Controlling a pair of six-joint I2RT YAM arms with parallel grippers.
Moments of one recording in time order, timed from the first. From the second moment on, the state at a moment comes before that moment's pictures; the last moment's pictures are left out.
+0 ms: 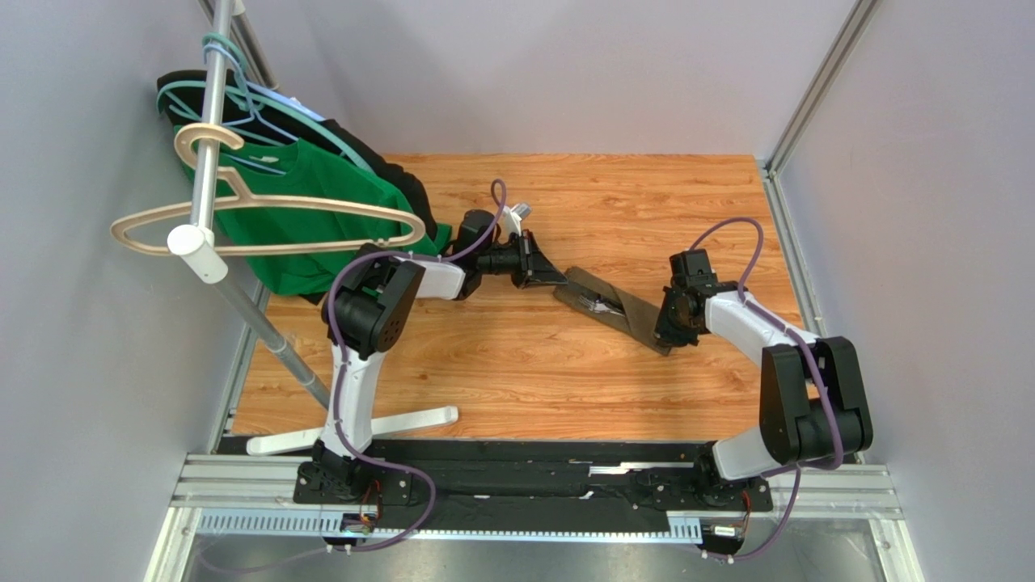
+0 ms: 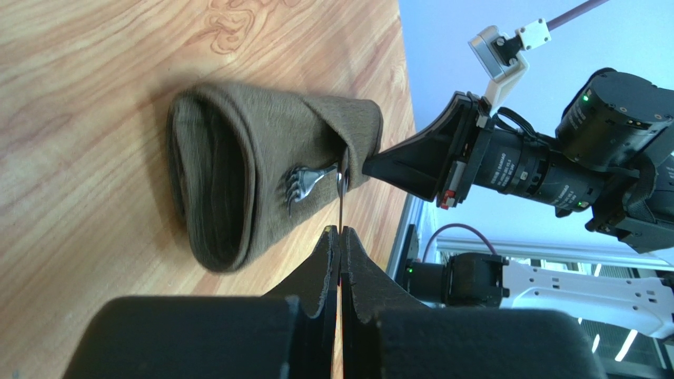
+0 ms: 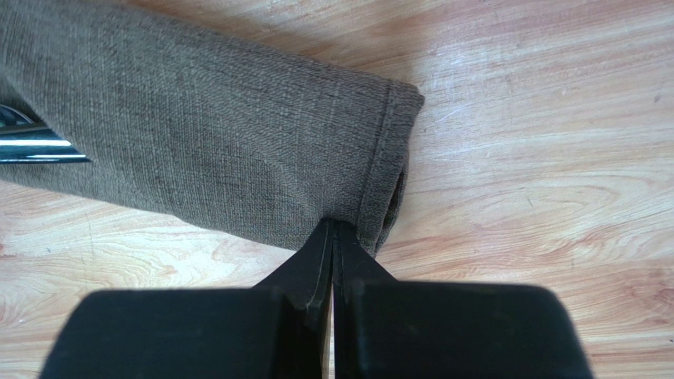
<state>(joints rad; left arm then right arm) -0.50 2.16 1.22 0.57 0.86 -0.95 0.15 1.47 0.79 -0.50 0.04 0.47</state>
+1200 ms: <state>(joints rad) -0.51 2.23 1.43 0.20 0.97 -0.74 0.19 1.88 1.36 -0.49 -0.21 0.40</state>
